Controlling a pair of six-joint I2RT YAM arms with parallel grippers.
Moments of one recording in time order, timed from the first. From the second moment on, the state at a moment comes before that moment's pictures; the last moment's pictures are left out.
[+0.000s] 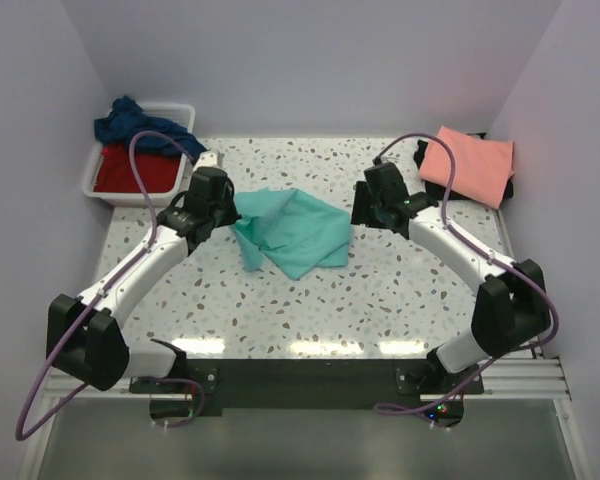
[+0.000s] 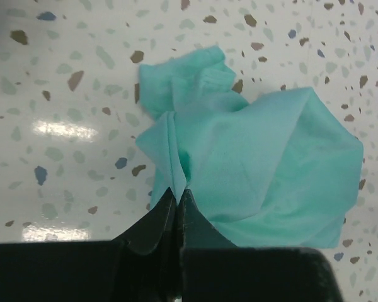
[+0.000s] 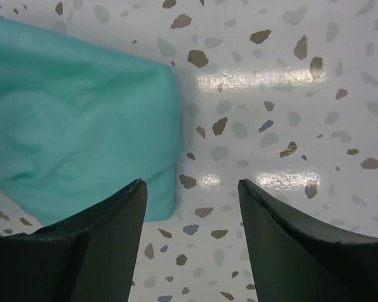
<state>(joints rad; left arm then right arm) -0.39 1.34 1.05 -0.39 -0.21 -0.52 0.46 1.49 1.19 -0.54 0.28 0.49</state>
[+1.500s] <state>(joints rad) -0.39 1.25 1.18 -0.49 -0.57 -0.53 0.47 1.77 1.36 -0.51 0.21 0.44</state>
